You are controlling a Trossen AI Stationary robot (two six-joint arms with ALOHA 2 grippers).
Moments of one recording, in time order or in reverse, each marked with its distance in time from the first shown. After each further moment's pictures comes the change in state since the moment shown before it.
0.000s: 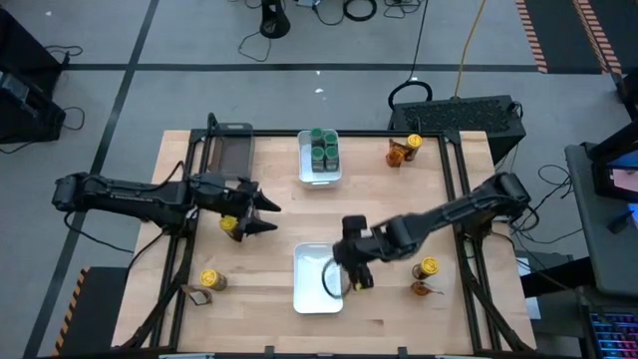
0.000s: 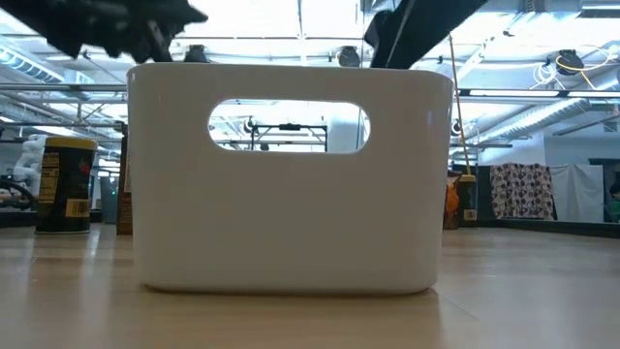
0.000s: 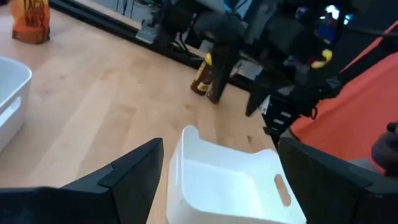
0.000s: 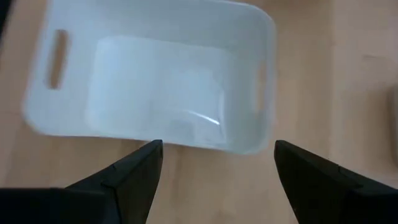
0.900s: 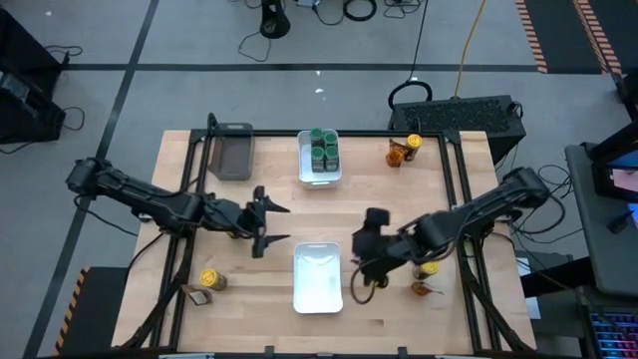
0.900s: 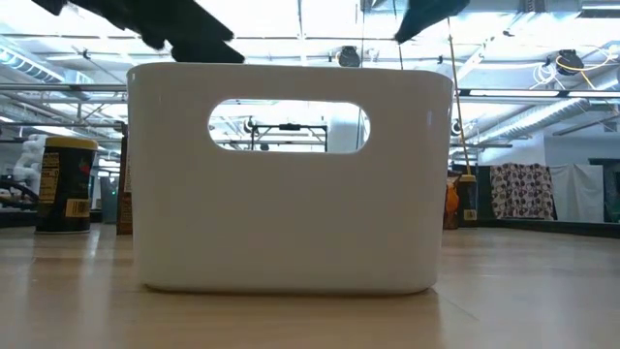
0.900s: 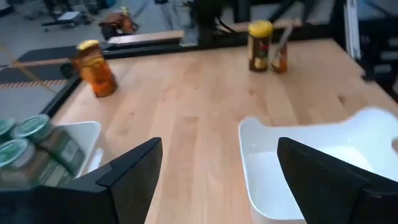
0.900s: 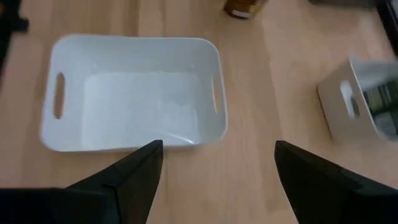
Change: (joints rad) left arm -0.285 0.216 0.156 -0.077 -0.539 0.422; right arm 0.093 -0.165 -0.003 -0.117 0.228 0.221
